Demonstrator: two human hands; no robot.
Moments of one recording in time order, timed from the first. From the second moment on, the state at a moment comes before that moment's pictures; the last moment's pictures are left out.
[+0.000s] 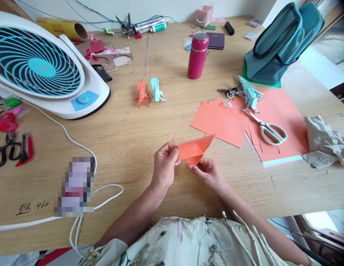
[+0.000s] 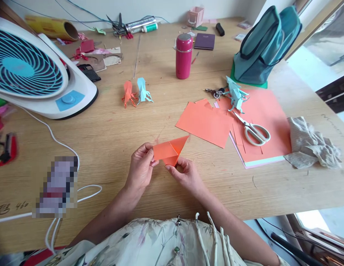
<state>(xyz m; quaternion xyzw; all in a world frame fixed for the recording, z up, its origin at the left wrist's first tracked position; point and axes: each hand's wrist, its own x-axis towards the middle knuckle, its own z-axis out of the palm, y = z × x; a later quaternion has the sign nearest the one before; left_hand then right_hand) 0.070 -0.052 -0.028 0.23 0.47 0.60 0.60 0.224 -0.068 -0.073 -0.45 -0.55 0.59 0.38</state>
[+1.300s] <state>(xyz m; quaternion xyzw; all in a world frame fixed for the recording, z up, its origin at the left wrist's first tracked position) 0.056 -0.050 -0.042 0.28 0.52 0.49 0.64 0.222 -0.063 -0.064 -0.46 -0.54 0.61 0.36</state>
